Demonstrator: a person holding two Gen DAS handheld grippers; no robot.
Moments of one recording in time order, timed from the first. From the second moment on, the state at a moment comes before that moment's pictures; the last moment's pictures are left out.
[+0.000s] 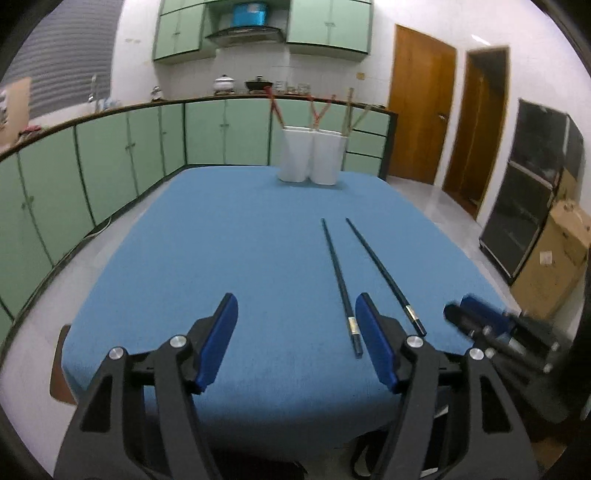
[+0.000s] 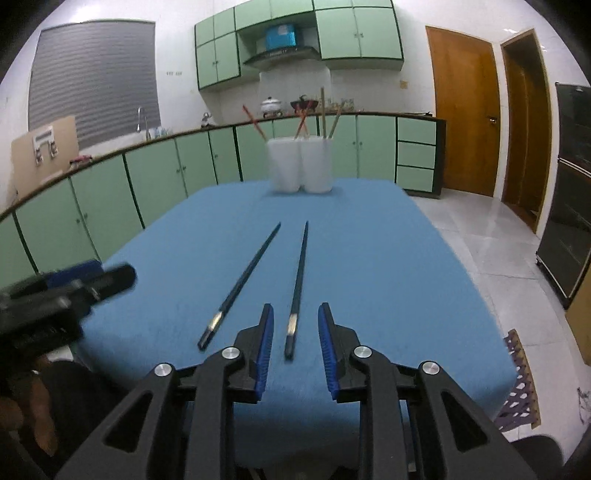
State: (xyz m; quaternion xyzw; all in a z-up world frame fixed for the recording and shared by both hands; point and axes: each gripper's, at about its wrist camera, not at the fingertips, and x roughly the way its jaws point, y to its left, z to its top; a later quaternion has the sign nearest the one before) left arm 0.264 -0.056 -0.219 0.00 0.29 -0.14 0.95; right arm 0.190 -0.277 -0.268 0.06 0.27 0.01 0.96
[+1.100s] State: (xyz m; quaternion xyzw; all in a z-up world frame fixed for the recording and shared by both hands) left arm 0.269 -0.090 -0.258 0.02 0.33 -0.17 0.93; right arm 0.214 -0.312 -0.293 0.10 0.30 -0.07 0.95
